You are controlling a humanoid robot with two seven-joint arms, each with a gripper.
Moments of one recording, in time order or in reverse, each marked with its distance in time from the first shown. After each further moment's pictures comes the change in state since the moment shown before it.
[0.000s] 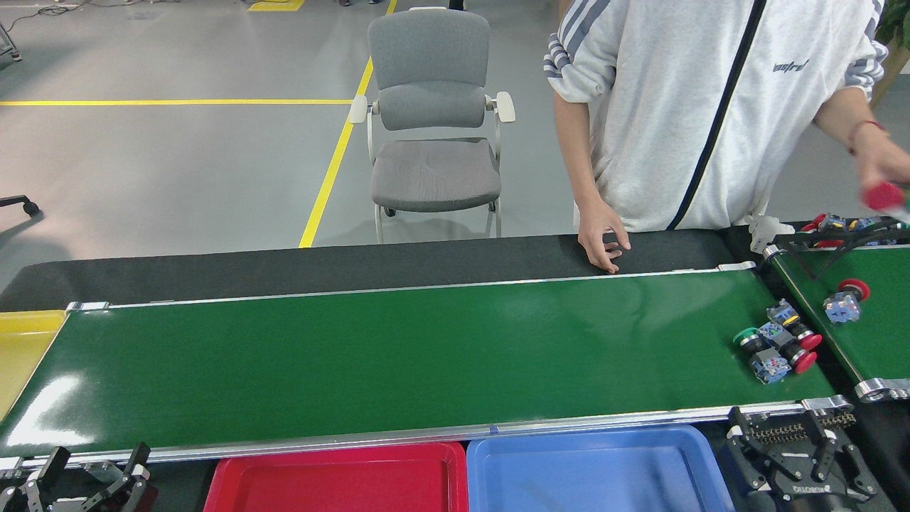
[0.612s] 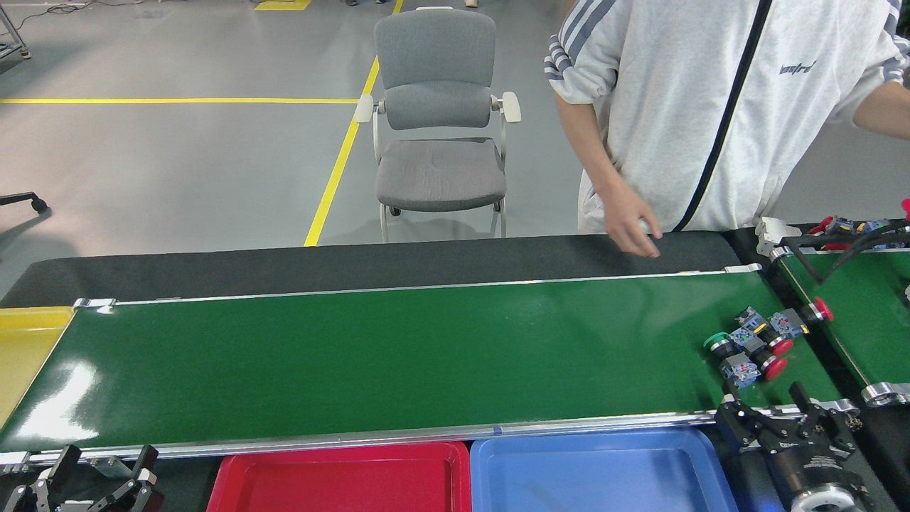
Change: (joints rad) left arm -0.011 -0.016 0.013 0.026 0.001 -0.105 0.071; right arm -0.154 -0.029 0.112 0.242 0.016 0.047 0.005
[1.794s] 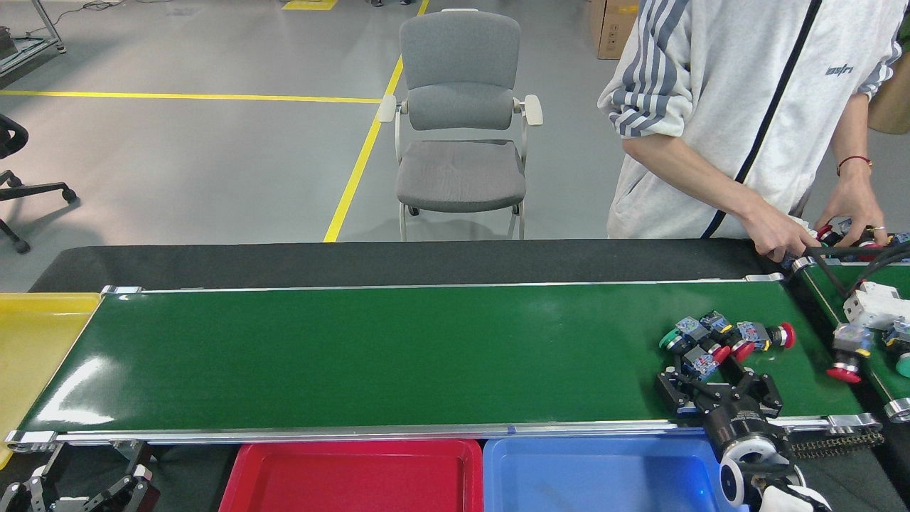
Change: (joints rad) left arm 0.004 0.007 0.004 0.002 -0.056 0.017 -0.007; right arm -0.170 -0.018 0.233 0.167 -0.004 0.156 -0.007
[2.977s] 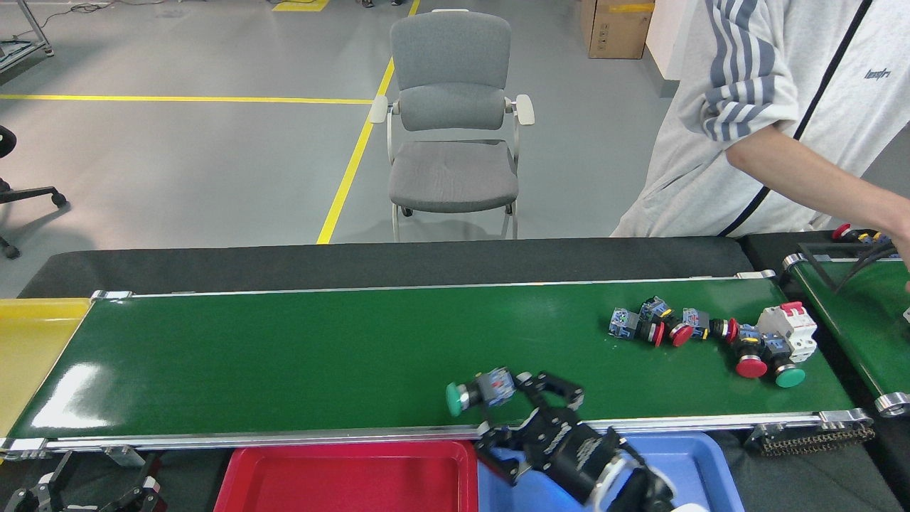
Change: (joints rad) left arm -0.003 -0.004 -0.001 0.004 -0.054 -0.001 -0.018; right arm 0.035 0.138 0.580 -0.278 0.078 -0.299 -0.039
